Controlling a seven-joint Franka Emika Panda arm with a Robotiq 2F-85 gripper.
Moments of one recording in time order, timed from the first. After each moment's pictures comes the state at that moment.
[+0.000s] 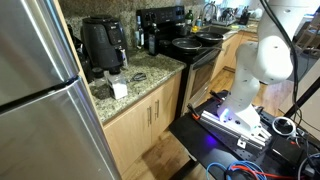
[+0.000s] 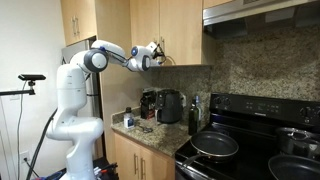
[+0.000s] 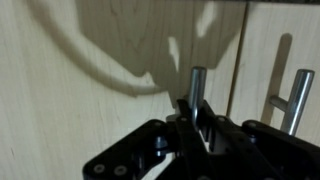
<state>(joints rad) 0.92 0.03 -0.60 -1.76 -0.01 3.38 -0.04</state>
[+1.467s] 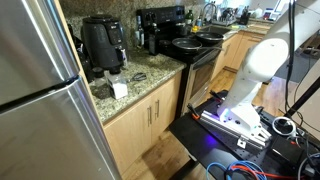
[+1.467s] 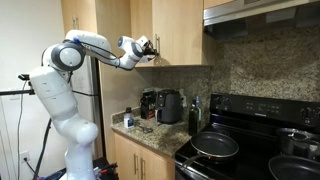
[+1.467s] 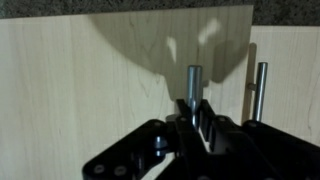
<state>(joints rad) 0.35 -0.33 -0.10 -1.99 -0.70 3.10 0.63</state>
